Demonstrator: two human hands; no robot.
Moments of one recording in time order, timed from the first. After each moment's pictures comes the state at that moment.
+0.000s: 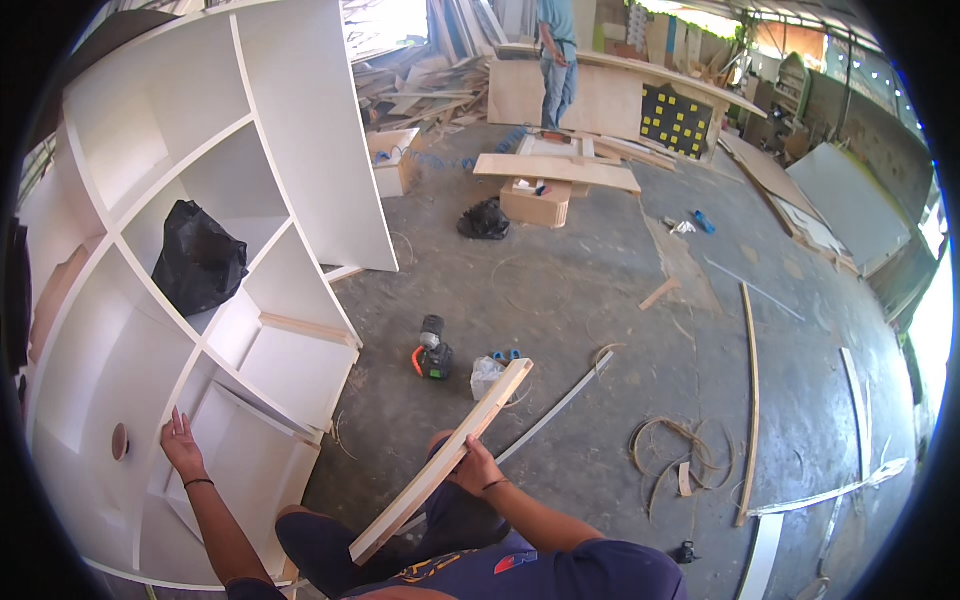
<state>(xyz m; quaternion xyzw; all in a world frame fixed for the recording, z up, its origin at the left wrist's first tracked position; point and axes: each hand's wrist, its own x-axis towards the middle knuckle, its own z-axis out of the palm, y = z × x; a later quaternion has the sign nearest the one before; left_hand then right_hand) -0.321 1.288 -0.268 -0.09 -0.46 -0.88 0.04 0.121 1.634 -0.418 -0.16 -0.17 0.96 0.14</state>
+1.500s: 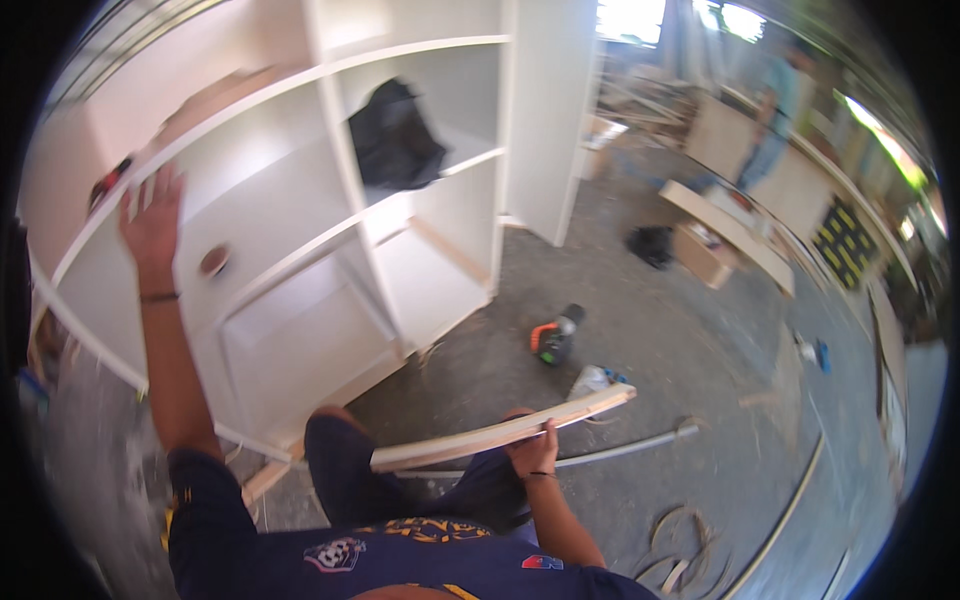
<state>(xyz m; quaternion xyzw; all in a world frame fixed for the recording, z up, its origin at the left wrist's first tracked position) -0.225 1.254 0.007 -0.25 -0.26 -0.92 0.13 0.093 1.629 -0.419 -0.20 -0.19 0.95 0.14</state>
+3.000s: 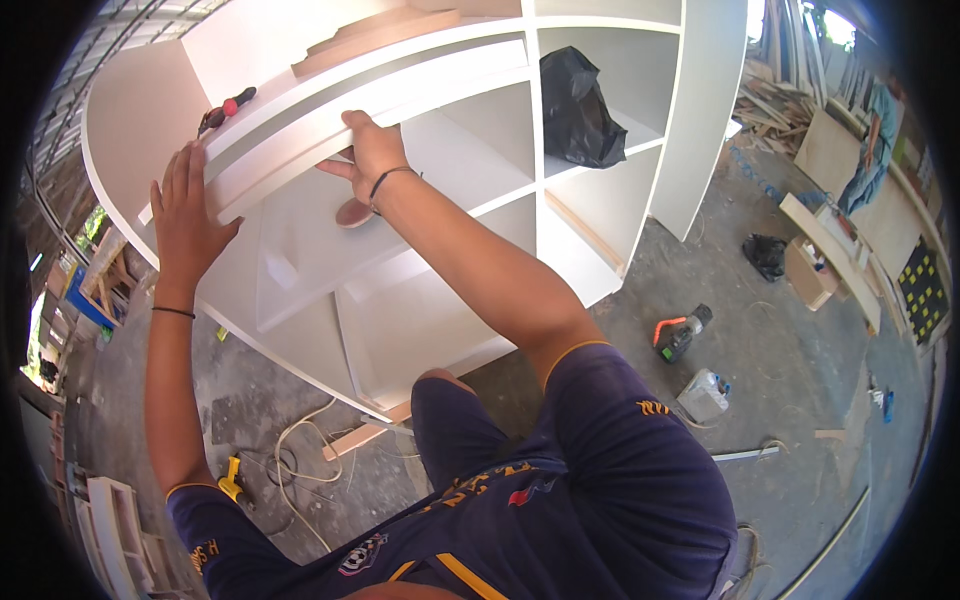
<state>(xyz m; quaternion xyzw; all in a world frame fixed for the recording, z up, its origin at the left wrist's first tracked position) -0.167 1.092 0.026 -0.10 -0.86 0.18 0.46 -0.244 1.317 -0.019 0.13 -0.34 0.93 -0.04</state>
